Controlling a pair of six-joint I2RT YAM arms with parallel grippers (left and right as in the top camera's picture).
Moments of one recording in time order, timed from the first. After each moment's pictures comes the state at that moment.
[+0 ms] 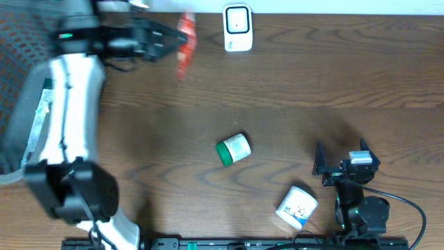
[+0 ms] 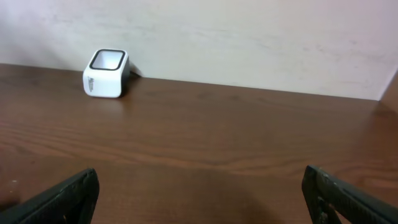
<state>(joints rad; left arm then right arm) 0.00 1.86 1.79 -0.86 1.48 -0.25 0.02 0.01 0.01 -0.07 -0.03 -0.06</state>
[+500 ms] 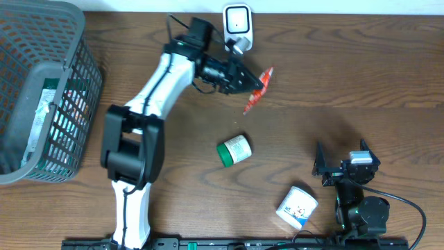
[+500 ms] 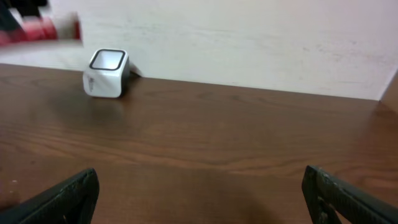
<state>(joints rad) -0.36 2.19 1.78 -0.79 1.31 -0.22 0.02 0.01 0.01 -0.07 -0.03 -0.06</state>
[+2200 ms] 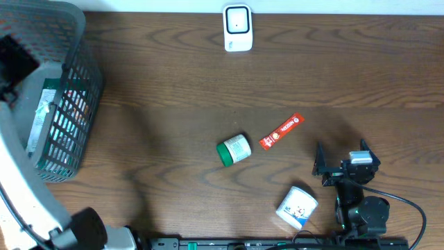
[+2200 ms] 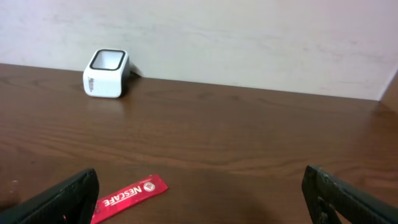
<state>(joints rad) 0.49 1.62 2.04 -1.31 -0.12 -0.30 0.02 0.01 0.01 -0.07 -0.03 -0.06</state>
